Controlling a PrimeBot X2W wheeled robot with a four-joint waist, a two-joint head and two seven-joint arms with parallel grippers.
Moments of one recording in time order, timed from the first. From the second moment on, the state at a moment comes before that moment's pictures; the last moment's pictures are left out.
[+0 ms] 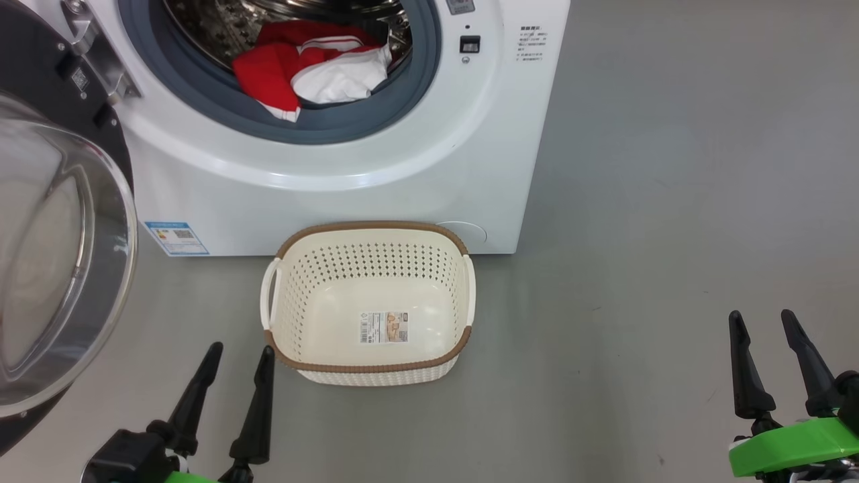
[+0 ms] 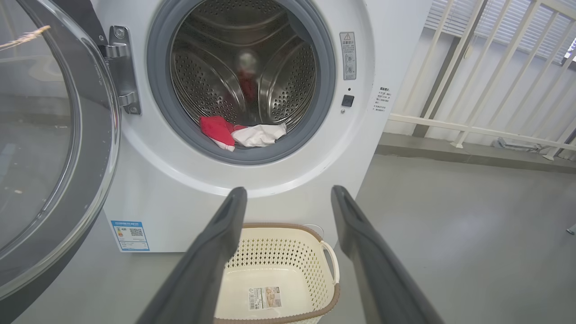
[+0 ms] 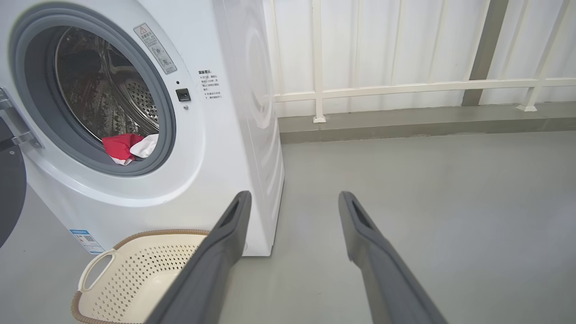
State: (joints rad) left arm -0.04 0.12 -0.07 0.13 -0.34 -0.13 -0.26; right arm 0.02 -0.10 -0.16 0.19 0.32 0.12 -0.26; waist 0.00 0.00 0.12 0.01
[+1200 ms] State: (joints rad) left arm -0.09 0.14 -0.08 0.11 -0.37 -0.13 -0.26; right arm 0.01 -0.10 -0.15 0.19 0.32 0.12 -0.26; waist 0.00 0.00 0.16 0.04
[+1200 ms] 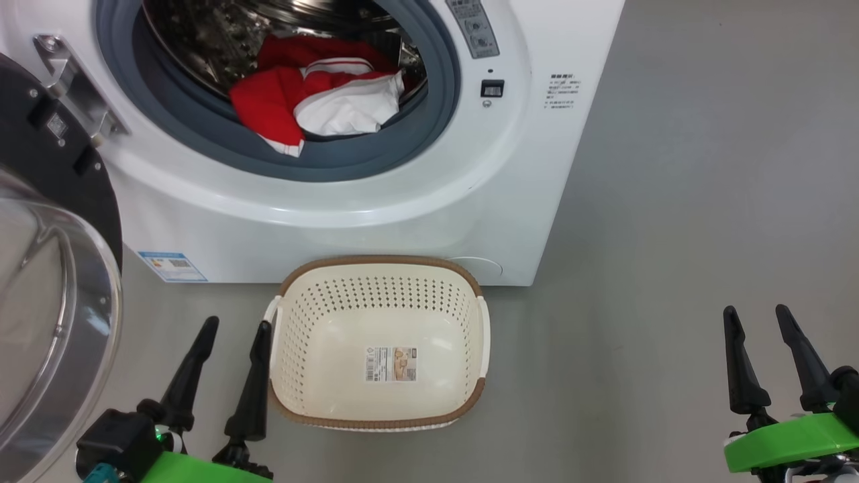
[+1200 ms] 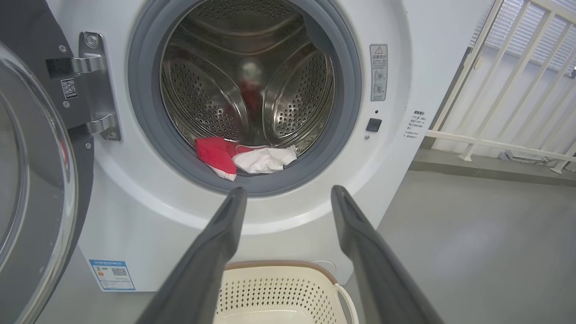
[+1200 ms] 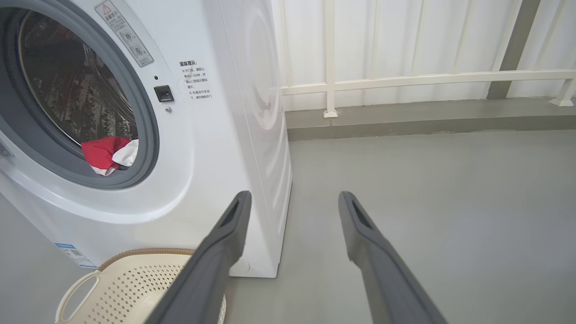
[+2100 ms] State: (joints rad) left arm -0.24 0.13 -0.13 0.25 -0.36 -0.13 -0.26; right arm -0.01 -0.09 -0.13 0.18 0.31 0.12 -0.26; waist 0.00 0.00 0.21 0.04
